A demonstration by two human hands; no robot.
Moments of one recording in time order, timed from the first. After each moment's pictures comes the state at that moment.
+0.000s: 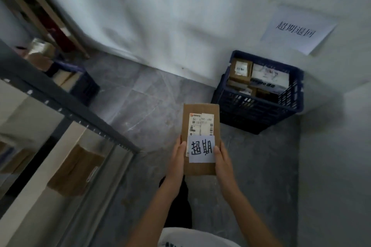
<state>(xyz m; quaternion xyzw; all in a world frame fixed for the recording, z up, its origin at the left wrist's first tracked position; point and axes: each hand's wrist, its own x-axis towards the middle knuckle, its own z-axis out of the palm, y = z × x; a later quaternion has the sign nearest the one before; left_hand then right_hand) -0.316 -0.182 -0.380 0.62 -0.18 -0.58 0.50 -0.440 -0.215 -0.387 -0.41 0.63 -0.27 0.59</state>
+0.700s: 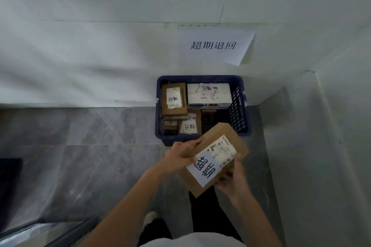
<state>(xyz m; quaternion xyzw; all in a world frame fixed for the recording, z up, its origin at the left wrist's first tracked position) -0.475 -0.614 -0.398 0.51 -0.59 -0.62 0.08 -0.665 -0.535 -0.428 0.03 0.65 -0.41 0.64</state>
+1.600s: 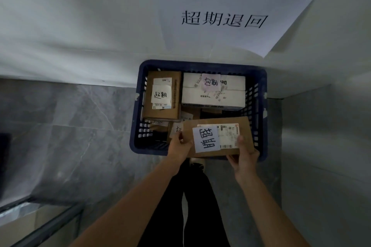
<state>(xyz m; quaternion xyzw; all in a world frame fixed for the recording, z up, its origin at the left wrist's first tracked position) -0.585 -0.750 -0.597 0.74 -0.19 -0.62 0.16 -0.770 -0.722 -0.612 0.08 0.71 -0.42 0.56</state>
